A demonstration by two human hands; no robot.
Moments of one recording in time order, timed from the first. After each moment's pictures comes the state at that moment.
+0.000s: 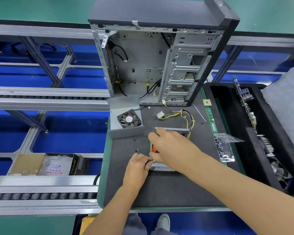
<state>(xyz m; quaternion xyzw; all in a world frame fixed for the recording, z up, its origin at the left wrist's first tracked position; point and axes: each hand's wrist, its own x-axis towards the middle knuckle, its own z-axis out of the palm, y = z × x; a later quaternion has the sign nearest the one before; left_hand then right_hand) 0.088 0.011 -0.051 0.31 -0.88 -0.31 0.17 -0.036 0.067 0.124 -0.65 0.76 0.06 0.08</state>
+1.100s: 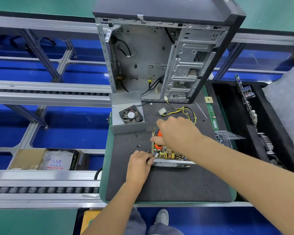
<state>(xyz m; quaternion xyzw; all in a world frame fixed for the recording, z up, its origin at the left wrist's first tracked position) 0.088 0.014 -0.062 0.34 -0.87 -0.31 0.20 -0.052 0.049 0.129 -0.61 0.79 0.09 0.03</state>
